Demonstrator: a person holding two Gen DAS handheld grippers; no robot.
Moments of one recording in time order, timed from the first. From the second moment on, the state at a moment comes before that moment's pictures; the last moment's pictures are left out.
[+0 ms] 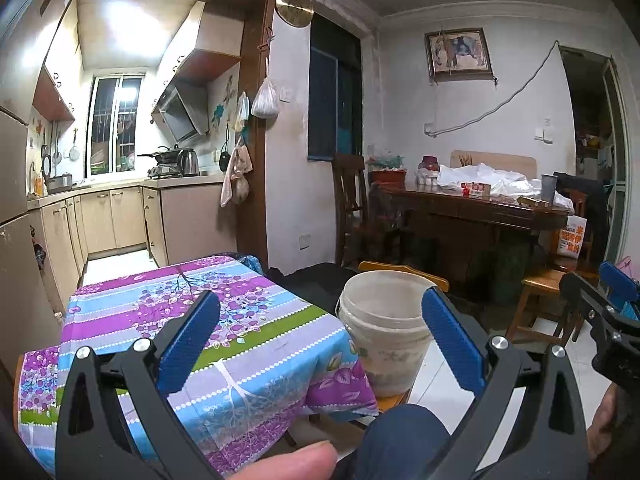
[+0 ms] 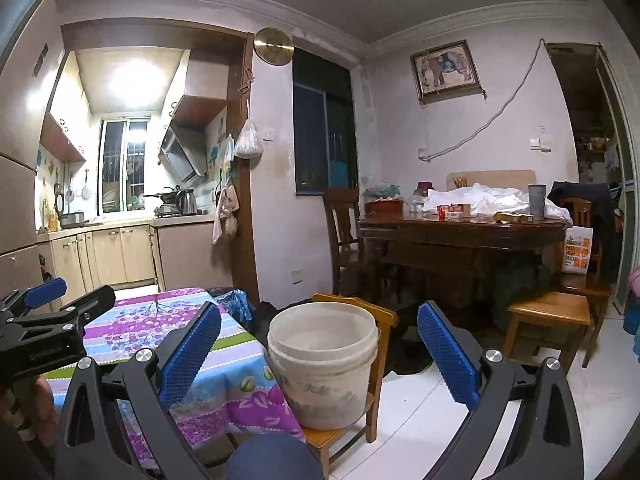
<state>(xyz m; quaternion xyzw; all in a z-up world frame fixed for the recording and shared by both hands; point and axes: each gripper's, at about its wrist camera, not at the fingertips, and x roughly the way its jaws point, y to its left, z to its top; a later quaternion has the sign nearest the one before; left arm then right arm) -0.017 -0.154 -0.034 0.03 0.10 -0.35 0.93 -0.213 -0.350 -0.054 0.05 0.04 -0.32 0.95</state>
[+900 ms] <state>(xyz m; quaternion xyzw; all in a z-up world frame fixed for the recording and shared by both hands) -0.018 -0.156 -0.031 0.04 0.09 -0.34 0.93 -0.205 -0.352 -0.062 0.04 0.05 -0.31 0.95</state>
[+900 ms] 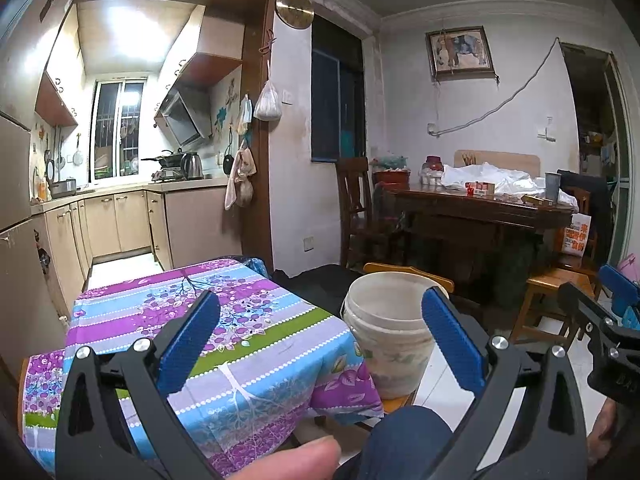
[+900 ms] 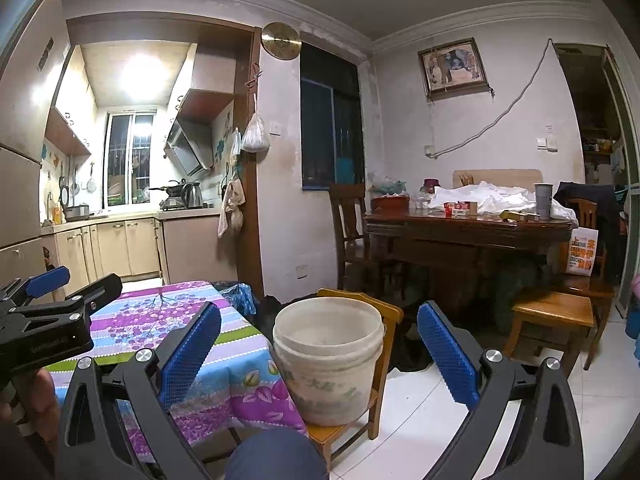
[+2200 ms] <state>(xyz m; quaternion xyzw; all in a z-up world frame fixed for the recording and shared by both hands) -0.019 -0.152 -0.025 0.04 0.07 -0.35 0.93 -0.213 -0.348 -0.065 0.03 0.00 -0.32 0.95</state>
